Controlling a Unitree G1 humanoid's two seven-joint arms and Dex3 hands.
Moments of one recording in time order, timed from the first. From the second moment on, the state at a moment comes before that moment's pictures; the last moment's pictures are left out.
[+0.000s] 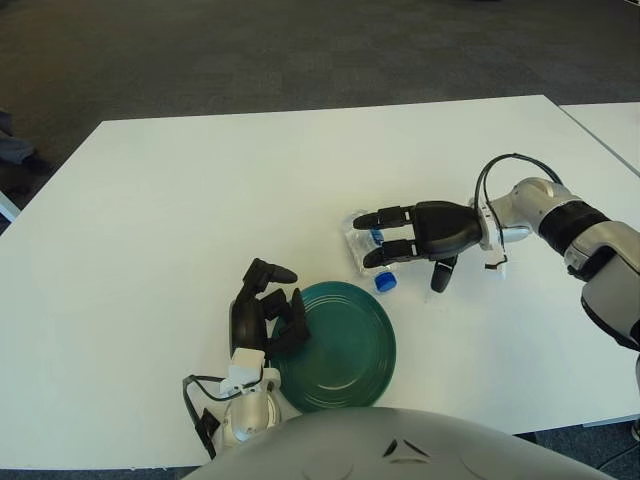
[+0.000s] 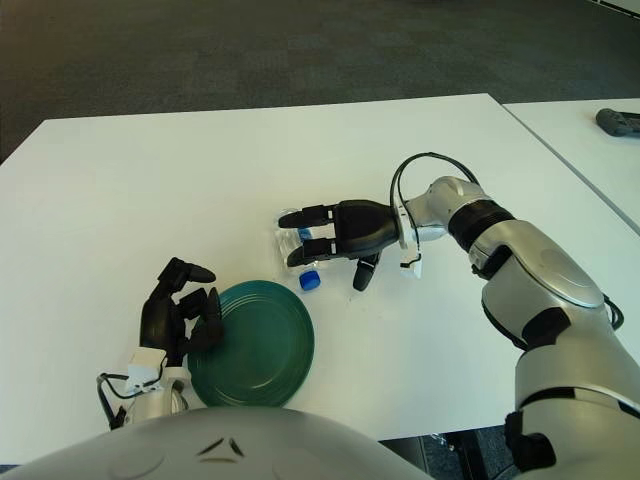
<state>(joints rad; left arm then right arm) 0.63 -0.08 -0.34 -0.38 0.19 -0.18 0.39 -0.98 -0.68 1.07 0.82 -1.45 -1.27 -0.96</state>
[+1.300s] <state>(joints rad) 0.63 -0.08 -0.34 -0.38 0.19 -0.18 0.39 -1.04 -0.64 1.15 0.87 -1.47 -1.24 -0.88</state>
